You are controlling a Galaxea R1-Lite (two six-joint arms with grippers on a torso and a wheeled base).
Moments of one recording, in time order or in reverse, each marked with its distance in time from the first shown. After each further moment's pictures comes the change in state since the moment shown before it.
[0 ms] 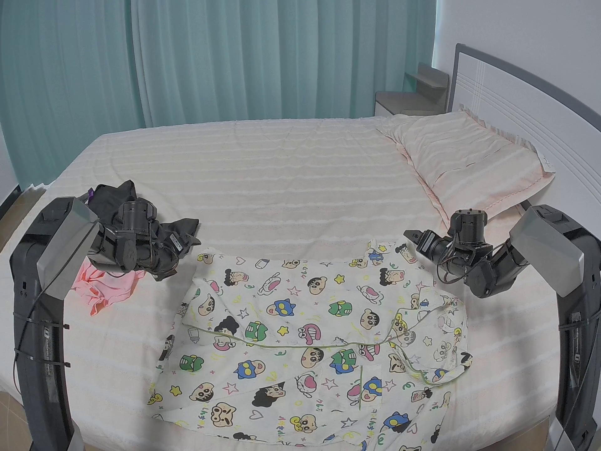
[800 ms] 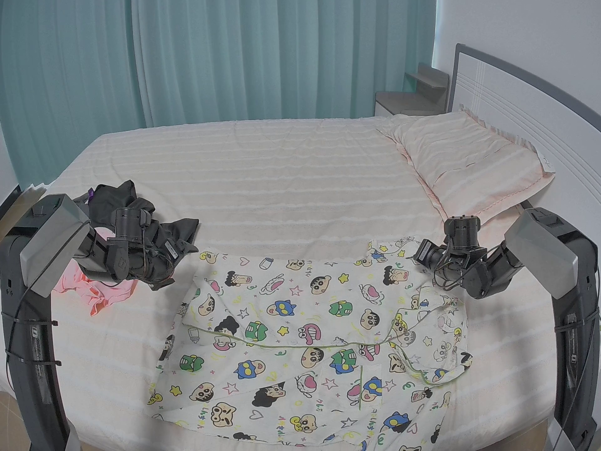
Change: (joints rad) left arm 0.000 -0.096 0.201 -0.089 -0.023 -0.028; right arm -0.002 0.034 -0.038 0.101 -0.030 -0.002
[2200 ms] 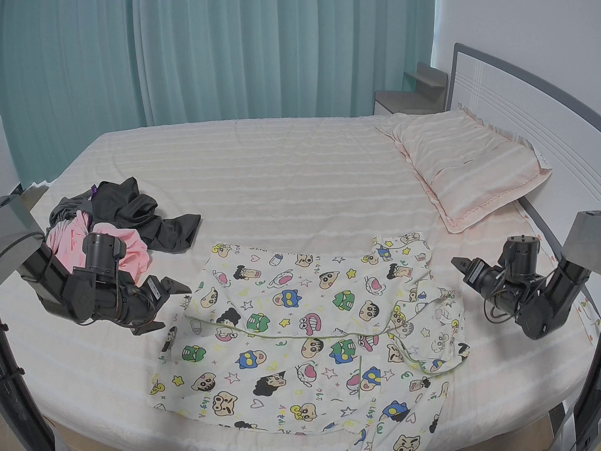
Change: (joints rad) left arm -0.030 -0.369 0.579 -0.077 -0.073 -0.011; right arm -0.058 -0.372 0.724 -0.389 -0.086 0.001
